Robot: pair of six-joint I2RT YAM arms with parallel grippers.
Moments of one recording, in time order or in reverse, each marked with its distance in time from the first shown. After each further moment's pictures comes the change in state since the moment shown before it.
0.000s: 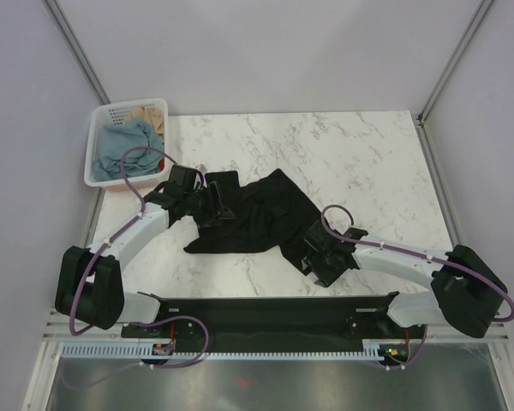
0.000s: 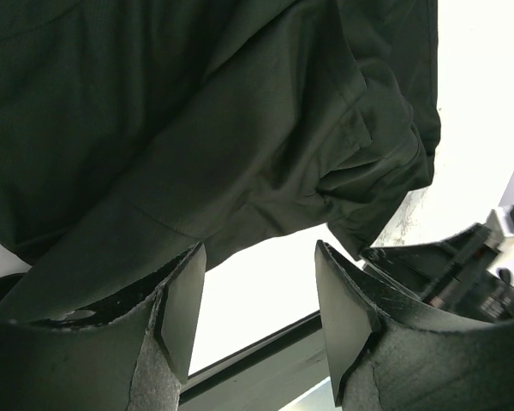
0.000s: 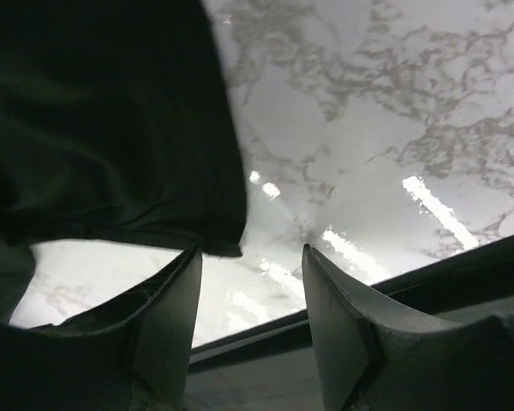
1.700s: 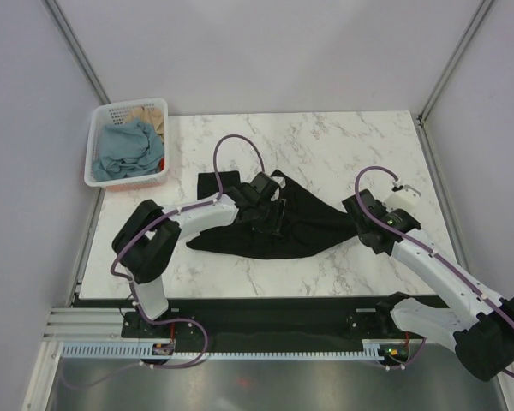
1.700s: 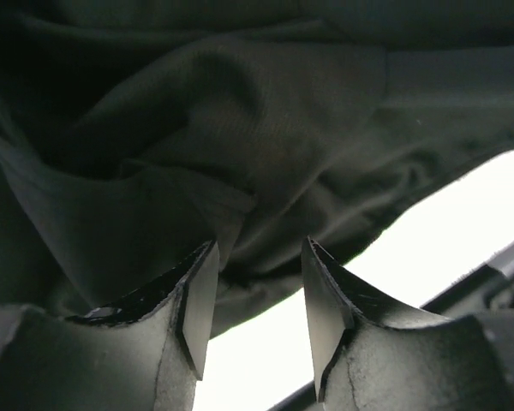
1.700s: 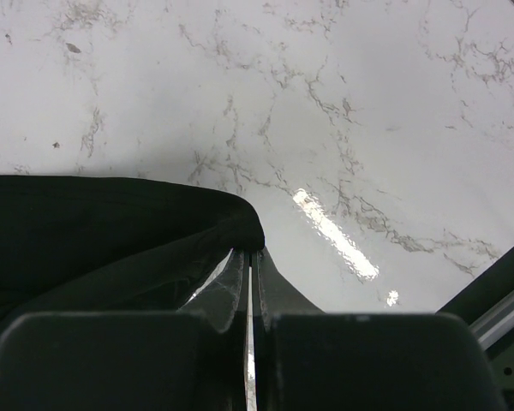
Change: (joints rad) left arm -0.459 0.437 0.300 0.064 -0.191 0.127; right arm -0.325 -0.240 0.184 -0.270 0.665 -0.589
